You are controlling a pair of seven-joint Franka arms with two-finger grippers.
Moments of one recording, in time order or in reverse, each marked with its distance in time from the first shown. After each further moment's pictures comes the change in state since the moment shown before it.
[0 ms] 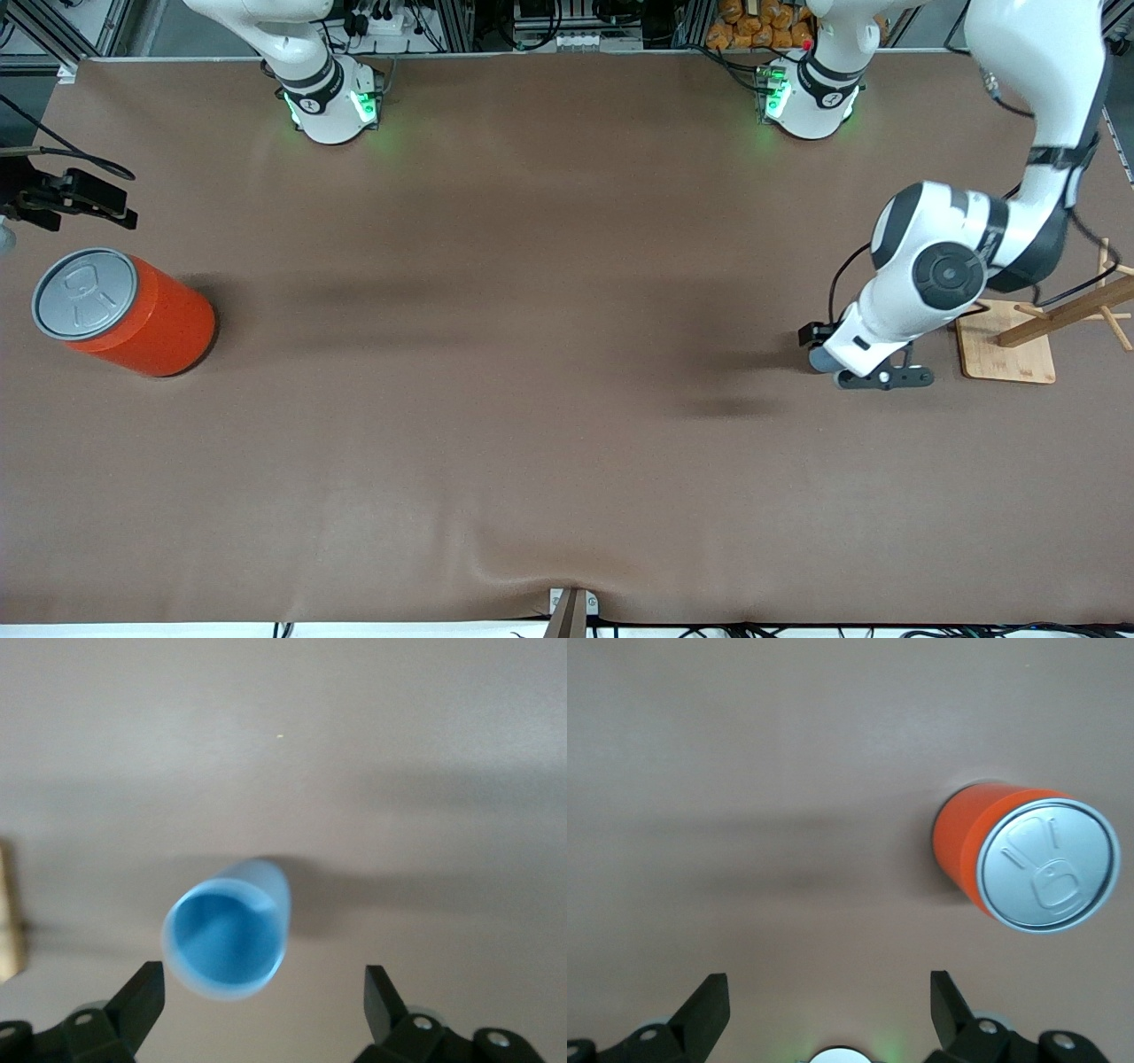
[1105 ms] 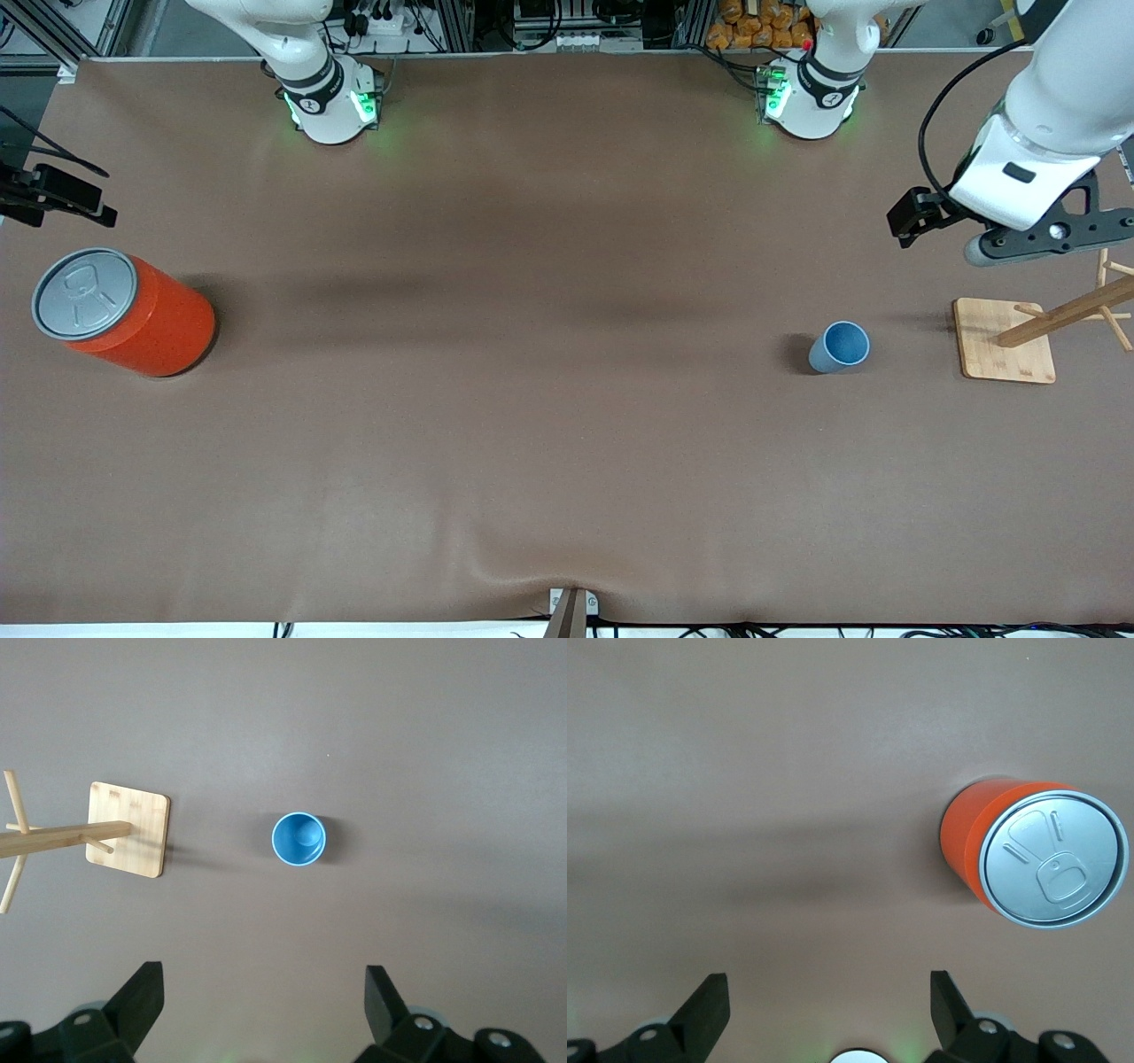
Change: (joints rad) left arm 0.012 -0.241 -0.048 0.371 -0.065 -0.507 0.000; right arm -0.062 -0.001 0.002 0.010 0.074 -0.005 0.002
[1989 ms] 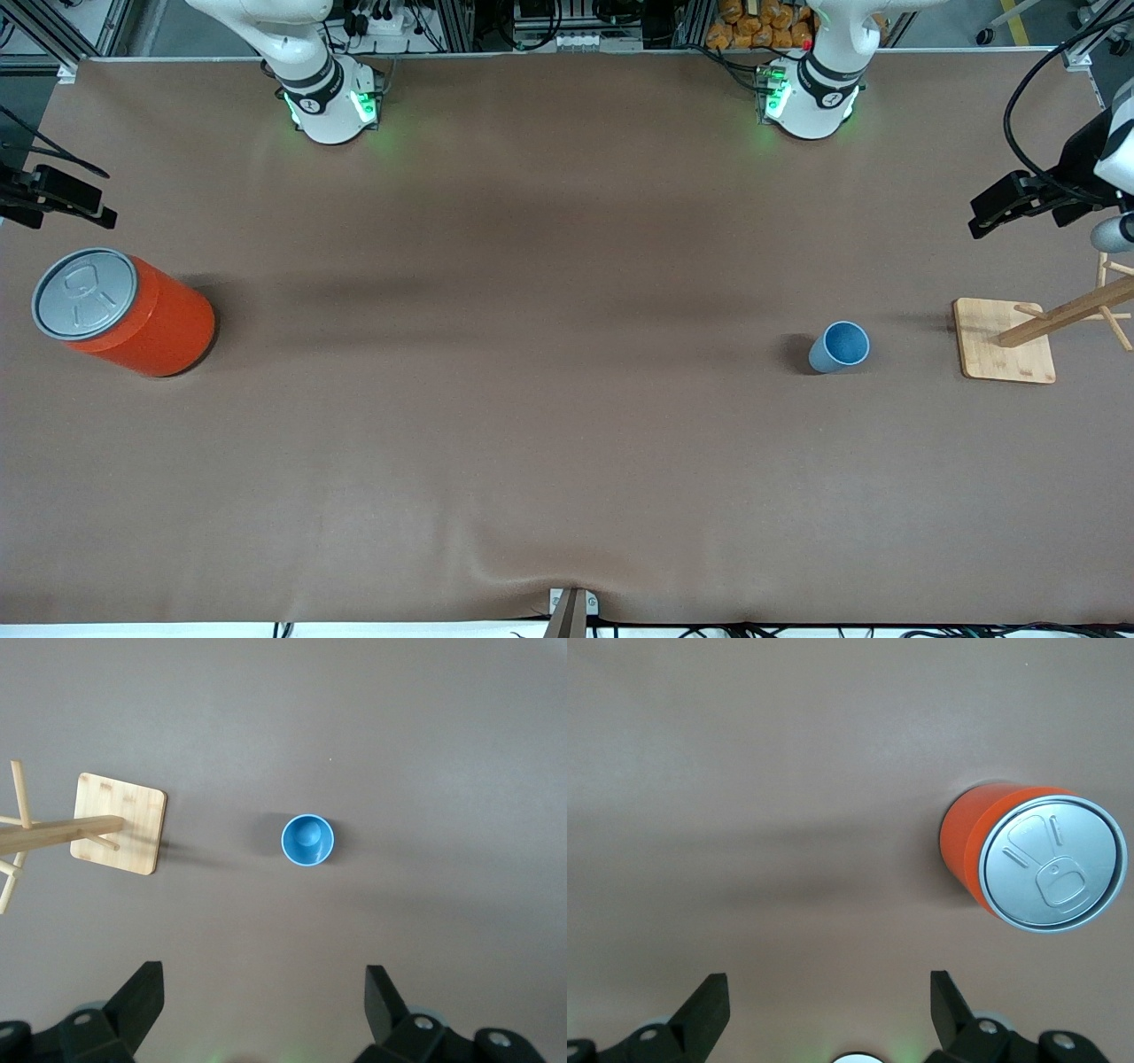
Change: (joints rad) left arm -0.185 -0.045 0.372 -0.001 -0.153 -0.004 0.144; right arm 0.000 0.000 0.006 0.001 -0.004 0.007 0.000
